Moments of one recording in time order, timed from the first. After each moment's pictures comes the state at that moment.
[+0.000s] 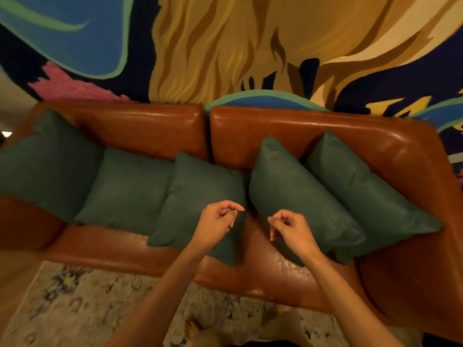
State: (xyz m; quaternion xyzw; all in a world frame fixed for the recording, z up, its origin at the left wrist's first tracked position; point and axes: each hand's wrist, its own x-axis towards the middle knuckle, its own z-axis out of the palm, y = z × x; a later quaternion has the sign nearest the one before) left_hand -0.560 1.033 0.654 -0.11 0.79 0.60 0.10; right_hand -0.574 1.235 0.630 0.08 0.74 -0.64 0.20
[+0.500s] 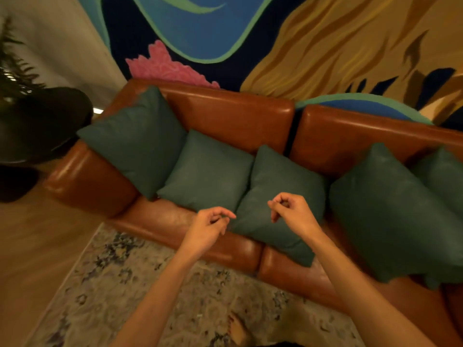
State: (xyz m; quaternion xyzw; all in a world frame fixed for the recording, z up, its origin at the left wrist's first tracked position) left_hand -0.431 0.708 0.660 -0.18 0.77 0.62 0.05; right_hand -0.534 0.912 0.650 -0.06 0.79 -0.57 0.22
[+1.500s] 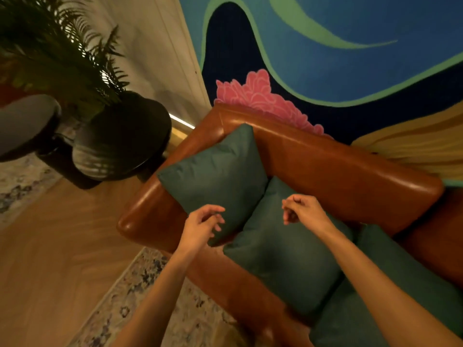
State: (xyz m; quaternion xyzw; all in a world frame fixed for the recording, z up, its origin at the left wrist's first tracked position) left_hand -0.584 0.370 0.656 -0.37 0.73 0.58 -0.06; right_hand -0.765 0.565 0.634 -0.09 0.73 -0.56 0.38
